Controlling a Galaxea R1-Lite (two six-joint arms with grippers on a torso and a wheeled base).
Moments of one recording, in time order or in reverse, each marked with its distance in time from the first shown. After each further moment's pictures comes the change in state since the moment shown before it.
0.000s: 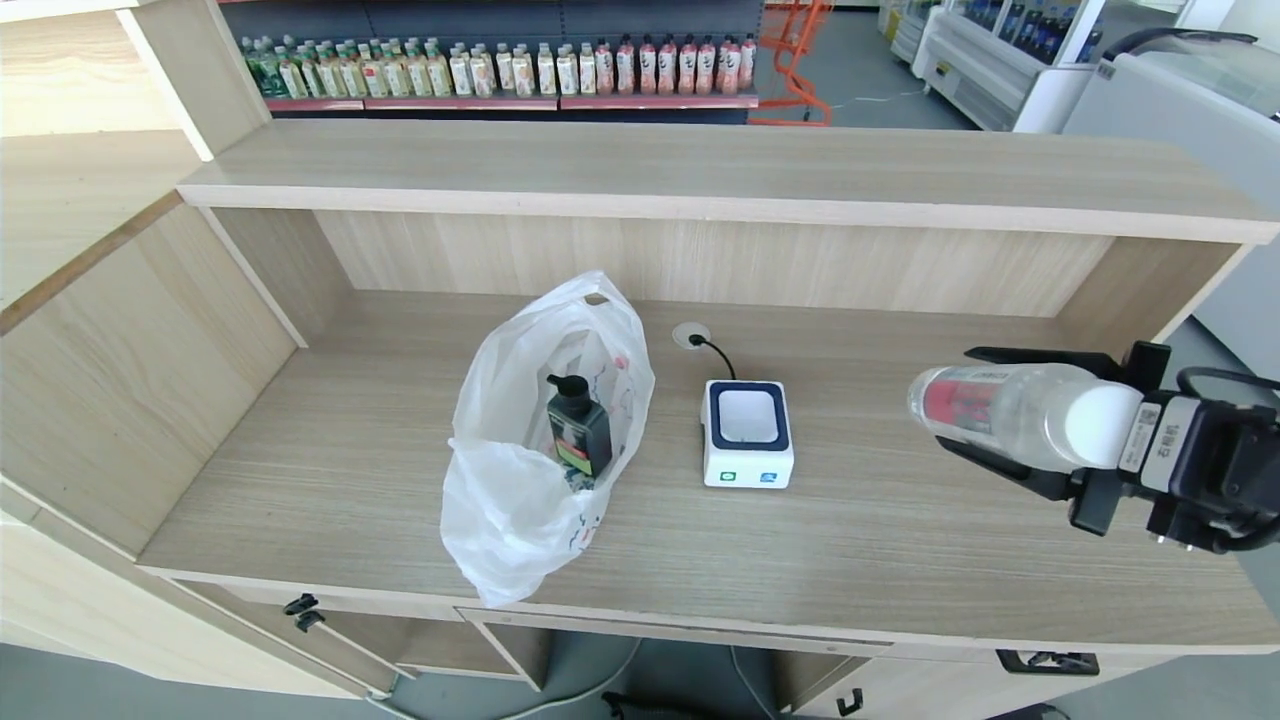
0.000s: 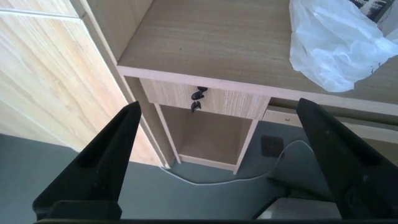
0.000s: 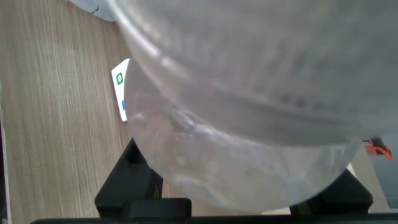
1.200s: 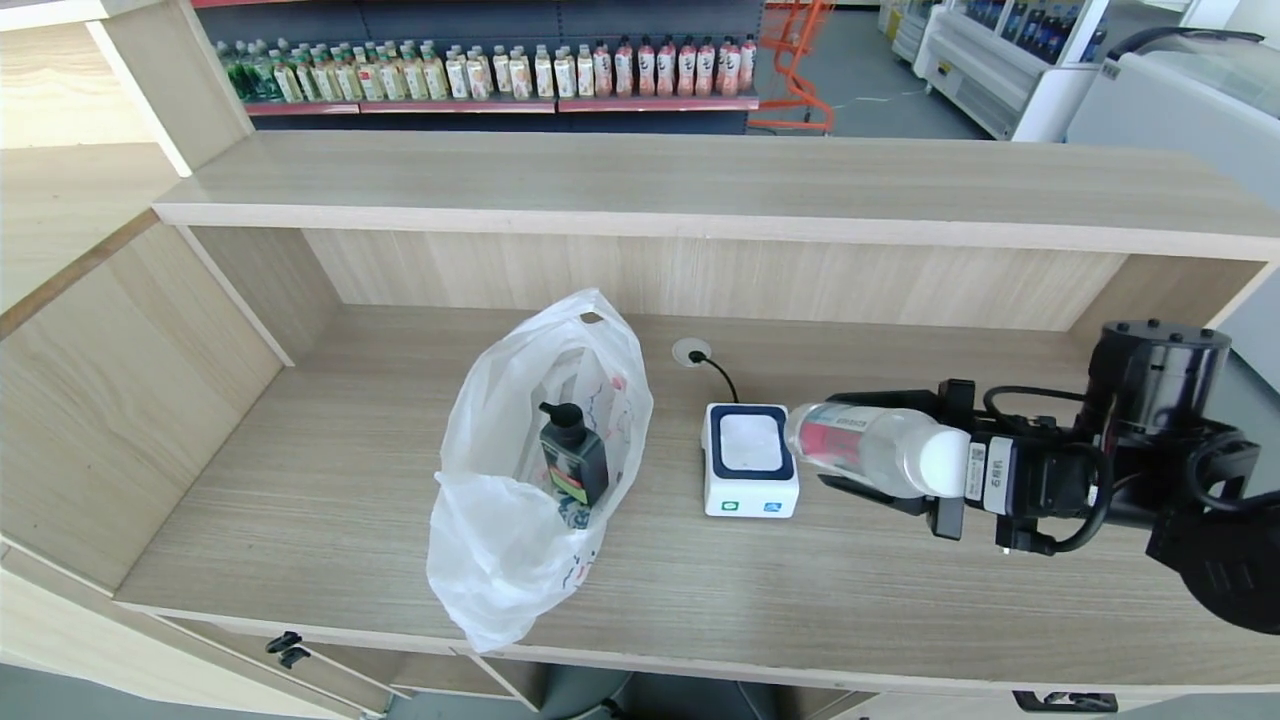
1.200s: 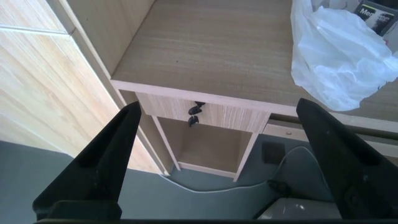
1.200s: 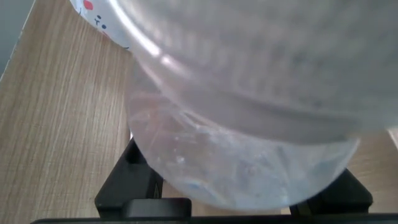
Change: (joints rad) left arm 0.000 0.000 0.000 0.000 0.000 0.000; right arm 0.101 0.369 -0.100 -0.172 0.232 -0.055
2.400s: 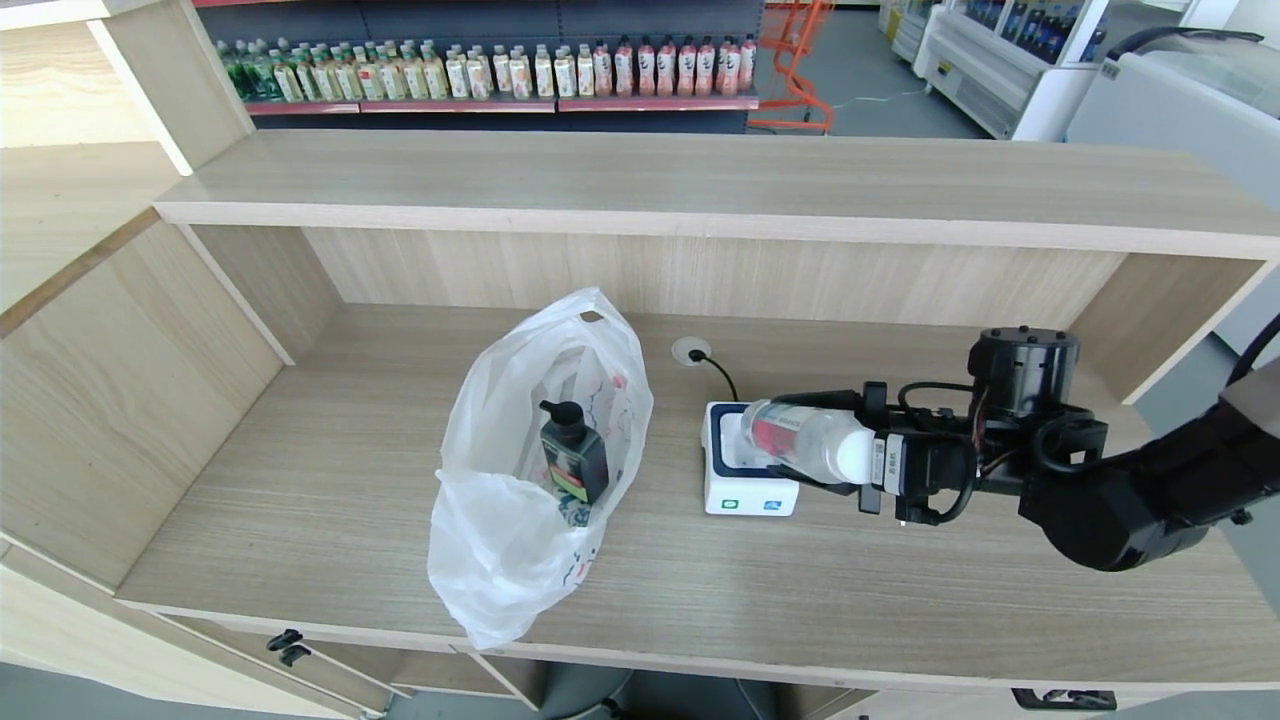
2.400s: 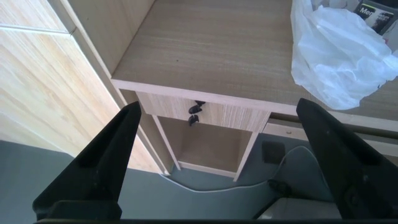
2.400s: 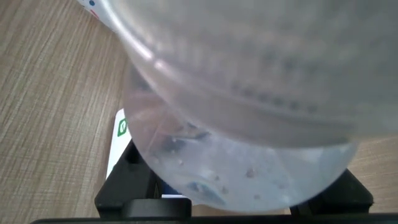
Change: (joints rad) left arm 0.001 0.000 0.000 0.000 0.000 0.000; right arm 0.021 0.250 -0.200 -0.012 0.039 -0.079
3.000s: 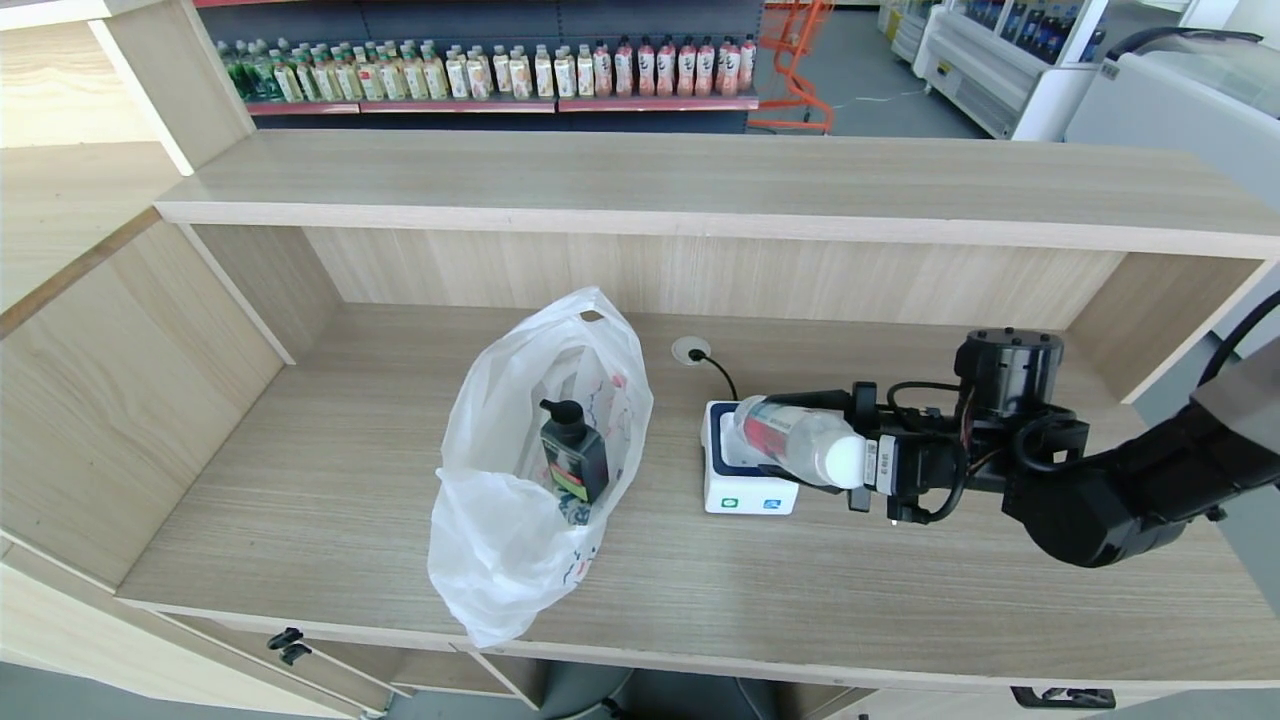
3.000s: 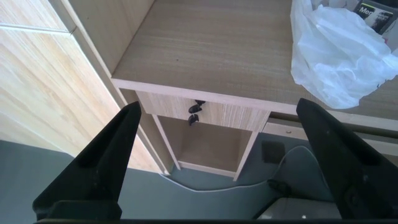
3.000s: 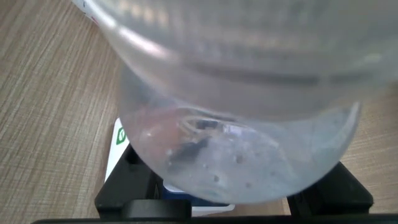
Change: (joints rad) left arm -0.001 0.000 0.000 0.000 0.000 0.000; right arm 0.004 0.038 -0.027 -0.017 0.023 0.001
